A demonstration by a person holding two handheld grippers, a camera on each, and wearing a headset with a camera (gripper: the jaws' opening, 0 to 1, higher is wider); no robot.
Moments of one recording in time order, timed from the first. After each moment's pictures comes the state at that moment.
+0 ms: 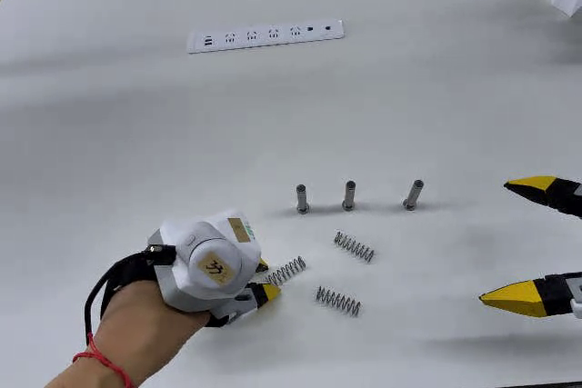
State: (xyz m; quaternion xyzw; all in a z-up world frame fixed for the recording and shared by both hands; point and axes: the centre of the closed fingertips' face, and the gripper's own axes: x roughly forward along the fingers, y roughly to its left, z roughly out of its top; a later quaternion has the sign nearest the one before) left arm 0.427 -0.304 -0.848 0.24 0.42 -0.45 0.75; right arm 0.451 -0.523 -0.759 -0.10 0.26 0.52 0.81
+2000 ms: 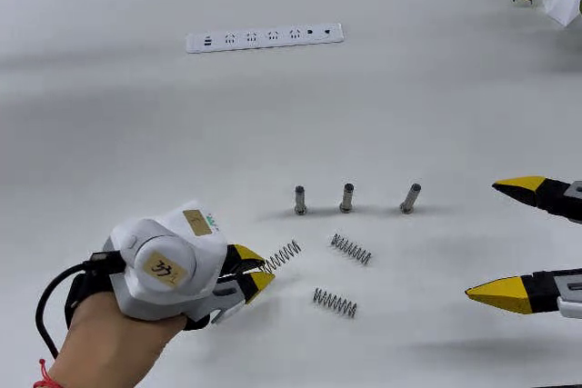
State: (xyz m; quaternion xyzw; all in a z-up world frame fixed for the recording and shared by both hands) left arm 0.431 -0.307 -0.793 0.16 0.36 -0.44 0.81; right arm 0.454 -0.504 -0.736 -0.10 0.24 0.52 0.81
